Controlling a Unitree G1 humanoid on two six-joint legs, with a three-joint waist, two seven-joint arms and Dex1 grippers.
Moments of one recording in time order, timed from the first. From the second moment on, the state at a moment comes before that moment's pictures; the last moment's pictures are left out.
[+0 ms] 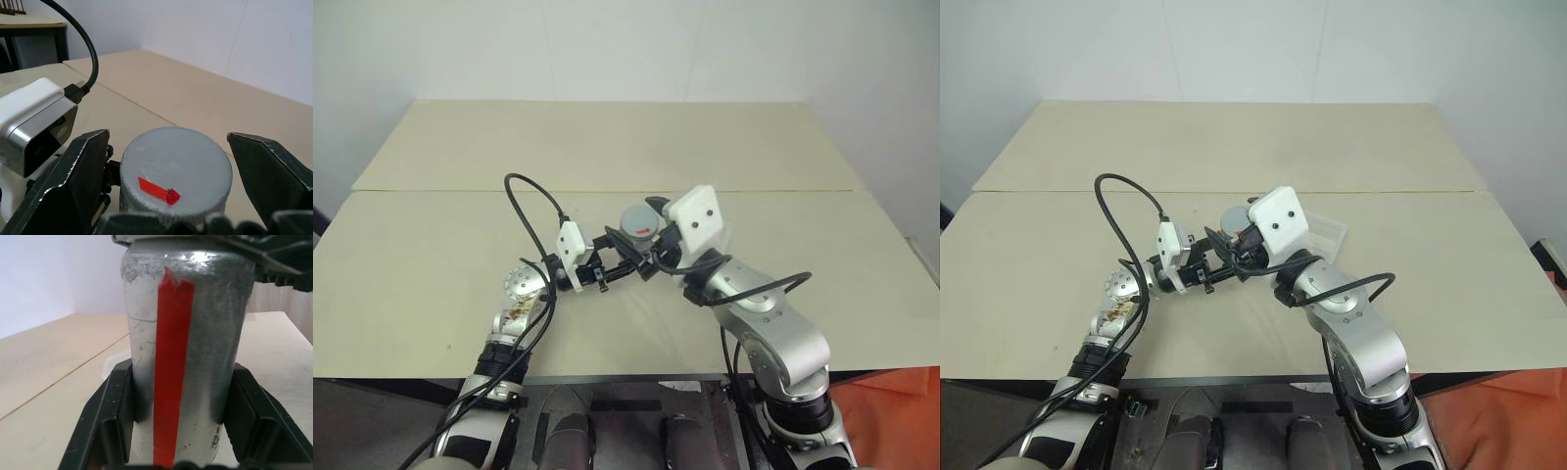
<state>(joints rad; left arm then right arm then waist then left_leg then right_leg) -0.52 0.26 -0.07 0.32 -0.32 -0.17 -1.04 -0.46 -0.21 0.23 -0.64 0.20 0.79 0.25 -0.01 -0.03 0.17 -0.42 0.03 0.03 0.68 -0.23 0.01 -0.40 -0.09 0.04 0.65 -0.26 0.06</state>
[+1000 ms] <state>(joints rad) -0.47 0.32 -0.08 0.21 -0.40 -0.08 -1.19 -0.52 -0.39 0.17 -0.53 0.38 0.65 0.63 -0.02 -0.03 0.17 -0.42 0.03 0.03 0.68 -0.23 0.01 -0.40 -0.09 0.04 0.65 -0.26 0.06</state>
